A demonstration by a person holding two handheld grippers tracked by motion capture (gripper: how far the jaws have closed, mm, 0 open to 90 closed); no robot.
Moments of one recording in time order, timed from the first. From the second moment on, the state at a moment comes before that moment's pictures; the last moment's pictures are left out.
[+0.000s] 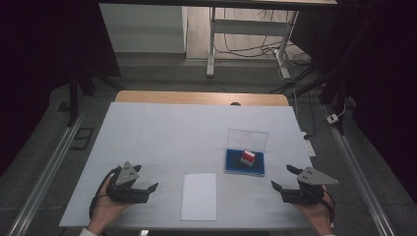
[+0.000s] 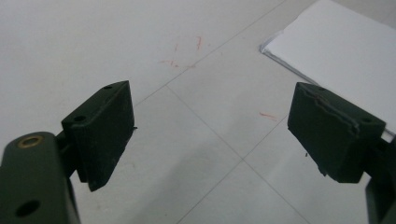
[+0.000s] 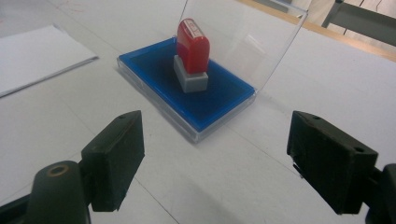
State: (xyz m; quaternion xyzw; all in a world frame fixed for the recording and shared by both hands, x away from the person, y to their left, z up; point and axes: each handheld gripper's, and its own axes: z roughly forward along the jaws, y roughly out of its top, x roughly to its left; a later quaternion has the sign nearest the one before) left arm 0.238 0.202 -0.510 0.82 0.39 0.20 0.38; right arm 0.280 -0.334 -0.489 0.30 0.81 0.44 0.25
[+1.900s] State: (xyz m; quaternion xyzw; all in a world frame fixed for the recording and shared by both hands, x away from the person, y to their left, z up) left arm 0.236 0.202 -0.511 0.82 0.38 0.19 0.37; right arm 0.335 -0.271 -0.432 0.30 0.84 0.41 0.19
